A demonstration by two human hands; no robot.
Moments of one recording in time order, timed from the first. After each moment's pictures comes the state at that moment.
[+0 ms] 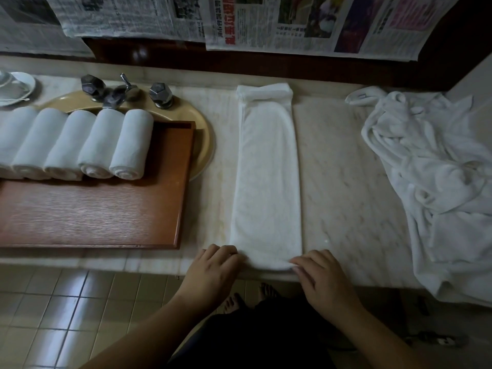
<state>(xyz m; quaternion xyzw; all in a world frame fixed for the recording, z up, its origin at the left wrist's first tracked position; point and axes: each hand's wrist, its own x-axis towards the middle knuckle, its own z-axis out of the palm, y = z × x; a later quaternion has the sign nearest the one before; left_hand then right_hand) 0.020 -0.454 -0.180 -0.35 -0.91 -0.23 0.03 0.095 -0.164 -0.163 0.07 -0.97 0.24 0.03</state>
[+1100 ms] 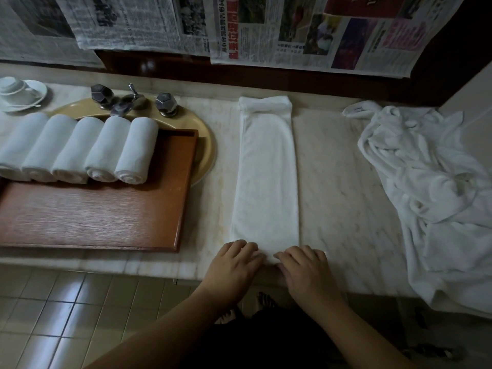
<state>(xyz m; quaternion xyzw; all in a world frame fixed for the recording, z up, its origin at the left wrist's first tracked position) 0.013 -0.409 -0.173 -0.41 -0.89 -0.16 0.06 0.071 -0.190 -0.163 0.09 -0.99 0.10 0.06</state>
